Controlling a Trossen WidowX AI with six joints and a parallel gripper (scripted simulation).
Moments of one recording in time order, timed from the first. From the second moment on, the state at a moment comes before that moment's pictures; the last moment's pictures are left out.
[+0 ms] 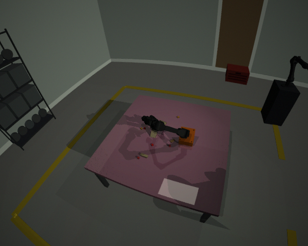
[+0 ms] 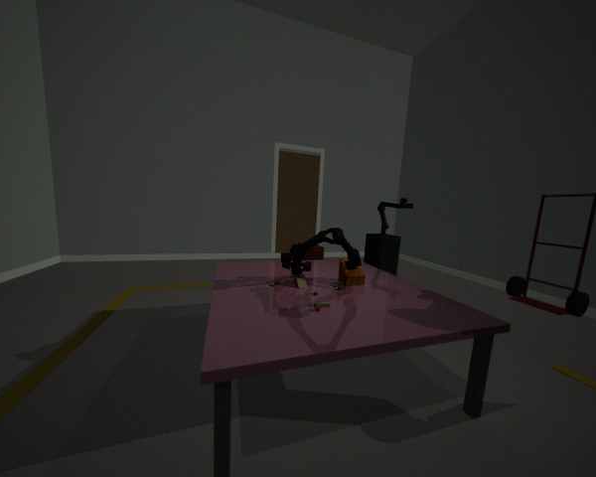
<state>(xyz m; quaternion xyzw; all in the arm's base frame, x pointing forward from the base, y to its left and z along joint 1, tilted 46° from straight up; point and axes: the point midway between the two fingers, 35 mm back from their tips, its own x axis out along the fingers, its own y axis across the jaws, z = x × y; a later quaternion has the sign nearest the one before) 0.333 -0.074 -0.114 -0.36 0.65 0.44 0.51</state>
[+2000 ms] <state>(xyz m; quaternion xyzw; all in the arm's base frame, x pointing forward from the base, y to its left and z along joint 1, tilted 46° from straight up) 0.312 -0.066 -0.166 -0.37 0.64 0.47 0.49</state>
